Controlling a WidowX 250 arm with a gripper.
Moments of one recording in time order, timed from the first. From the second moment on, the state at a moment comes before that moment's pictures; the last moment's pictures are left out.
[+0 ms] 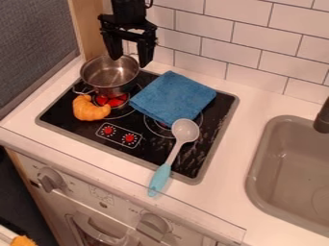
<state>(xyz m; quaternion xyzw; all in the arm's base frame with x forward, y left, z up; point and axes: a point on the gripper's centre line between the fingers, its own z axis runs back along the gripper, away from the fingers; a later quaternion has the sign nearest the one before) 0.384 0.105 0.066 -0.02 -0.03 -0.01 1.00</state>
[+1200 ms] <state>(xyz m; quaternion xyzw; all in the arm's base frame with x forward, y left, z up) 0.226 -0.023 0.050 0.01 -0.02 -0.06 1.00</state>
